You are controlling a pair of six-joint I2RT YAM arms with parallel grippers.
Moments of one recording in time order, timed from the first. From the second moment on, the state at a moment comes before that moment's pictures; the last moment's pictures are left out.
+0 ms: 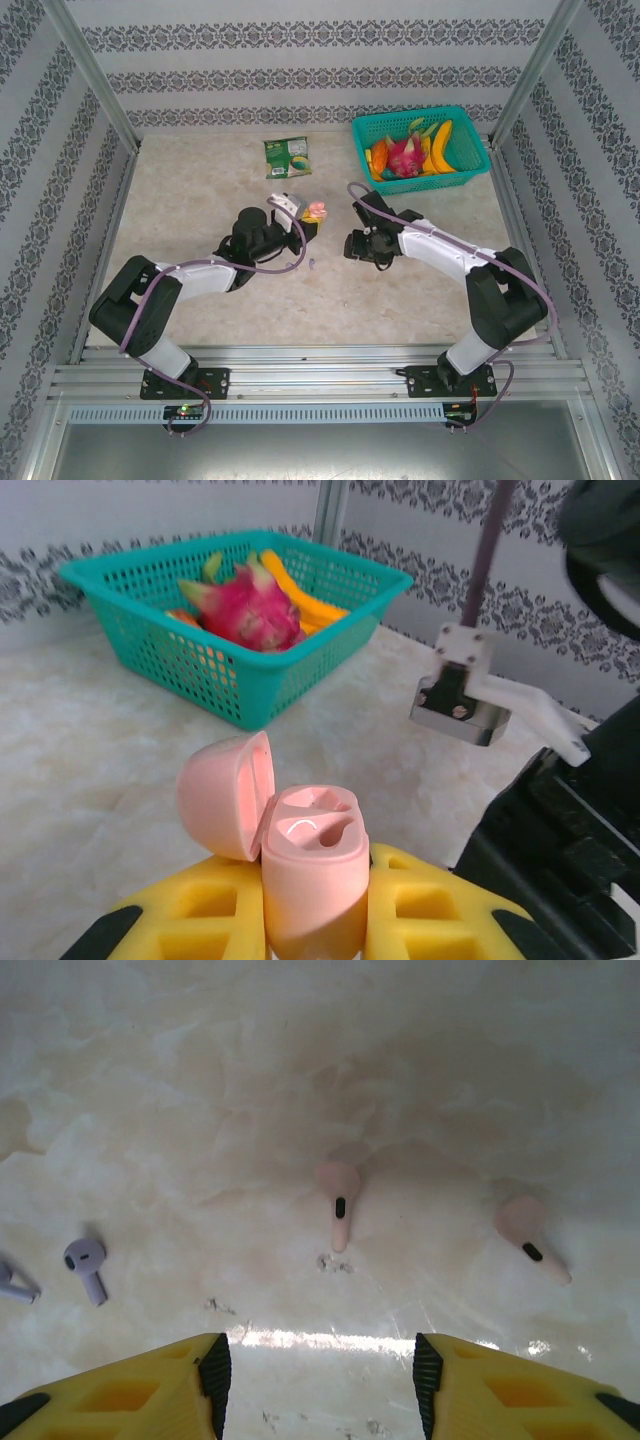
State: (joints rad) left arm -0.54 1.58 0.67 0.76 0.33 -0.09; right arm 0.53 1.62 1.07 -0.64 -0.05 0.68
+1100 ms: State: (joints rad) left arm -0.54 1.53 0.60 1.04 0.30 0.00; right arm 0.54 1.89 1.26 -0.73 0.01 0.68
